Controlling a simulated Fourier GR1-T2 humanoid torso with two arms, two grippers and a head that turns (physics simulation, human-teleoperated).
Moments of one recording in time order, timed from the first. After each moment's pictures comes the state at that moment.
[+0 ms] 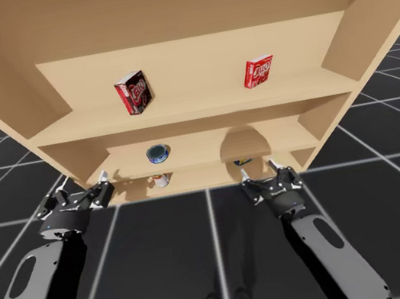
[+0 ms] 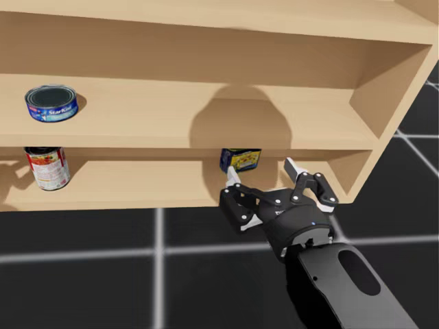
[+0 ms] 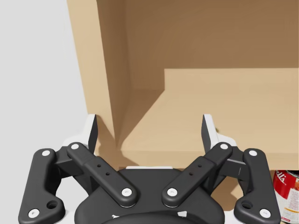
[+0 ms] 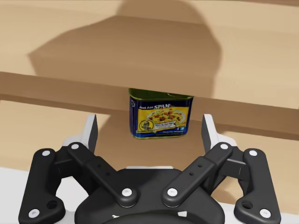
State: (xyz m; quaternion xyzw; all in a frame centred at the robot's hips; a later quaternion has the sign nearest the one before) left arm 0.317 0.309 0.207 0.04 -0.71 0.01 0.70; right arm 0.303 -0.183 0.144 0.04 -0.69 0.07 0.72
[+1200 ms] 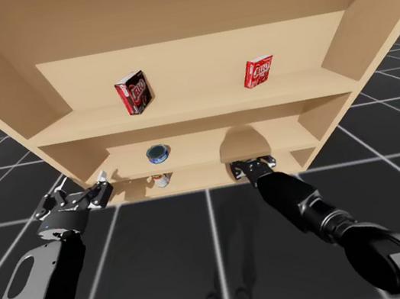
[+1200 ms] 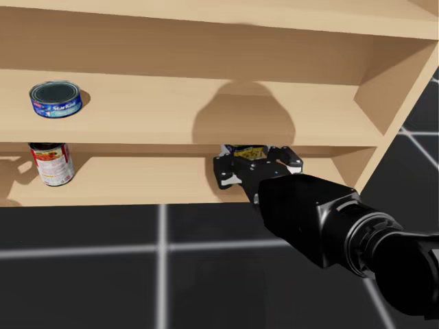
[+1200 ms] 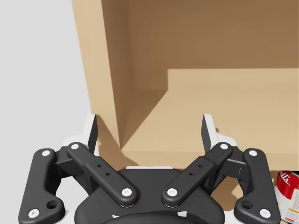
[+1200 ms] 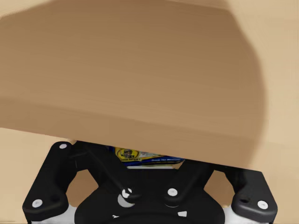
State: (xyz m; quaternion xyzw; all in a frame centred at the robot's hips) left arm 0.318 0.312 0.208 0.04 -0.71 0.01 0.70; right arm 0.405 -0.175 0.115 0.01 -0.63 0.08 0.77
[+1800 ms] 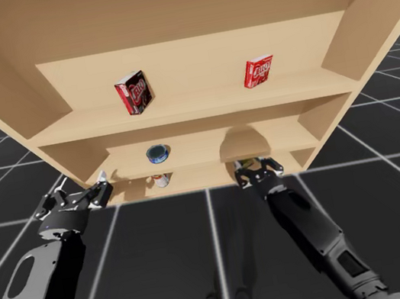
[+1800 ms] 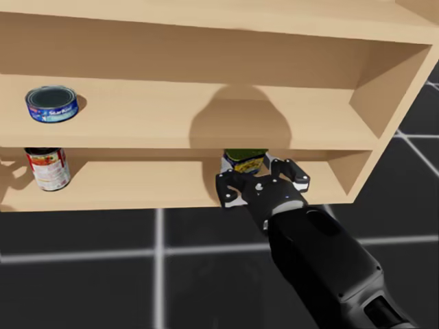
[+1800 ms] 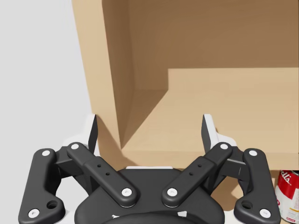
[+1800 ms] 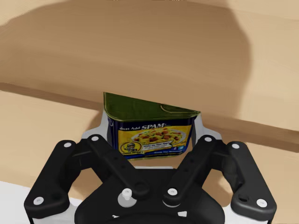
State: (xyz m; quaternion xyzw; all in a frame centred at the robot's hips) left arm 0.318 0.312 0.207 0.04 -0.71 0.01 0.70; right arm 0.363 -0.181 0.120 0.03 -0.66 0.11 0.74
